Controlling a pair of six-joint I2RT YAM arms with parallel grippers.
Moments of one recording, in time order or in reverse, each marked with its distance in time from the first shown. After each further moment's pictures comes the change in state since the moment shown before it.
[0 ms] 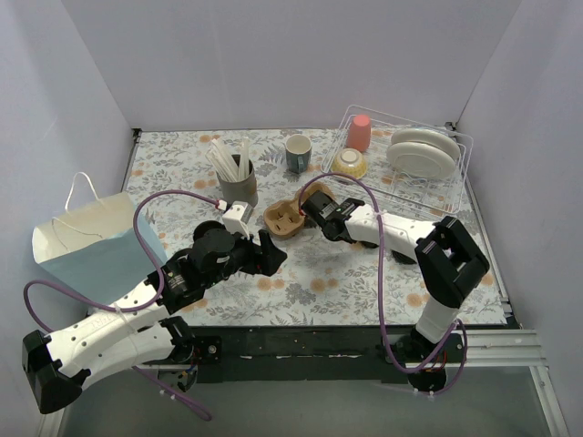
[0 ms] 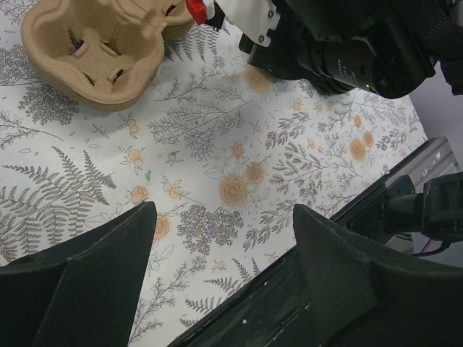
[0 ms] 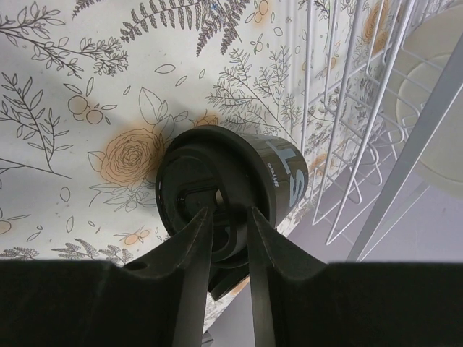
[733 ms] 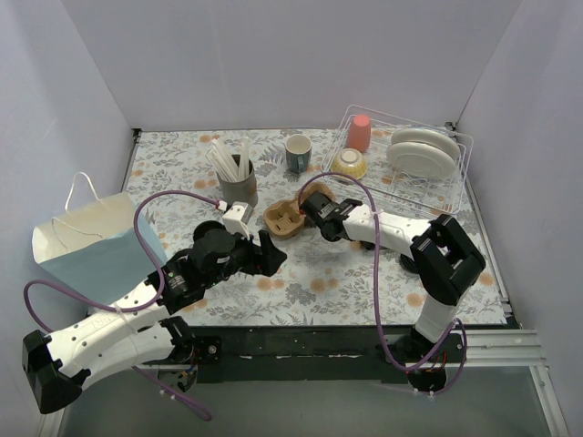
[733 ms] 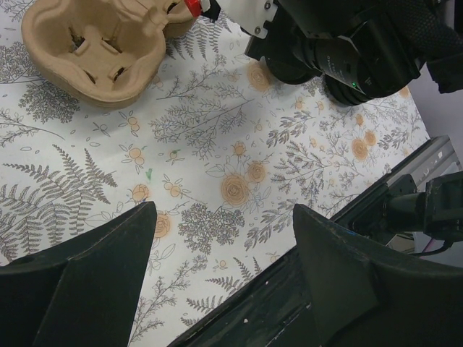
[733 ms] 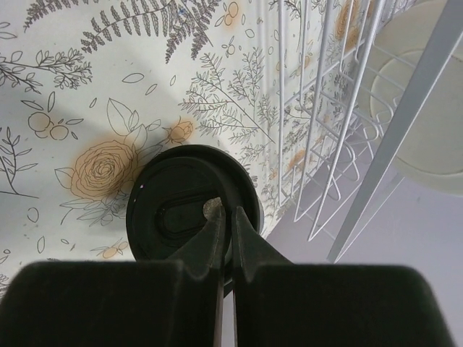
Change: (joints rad) left arm 0.000 0.000 -0.005 0.000 0.000 0.000; right arm 0.000 0.032 -0.001 0.043 0.085 -0.031
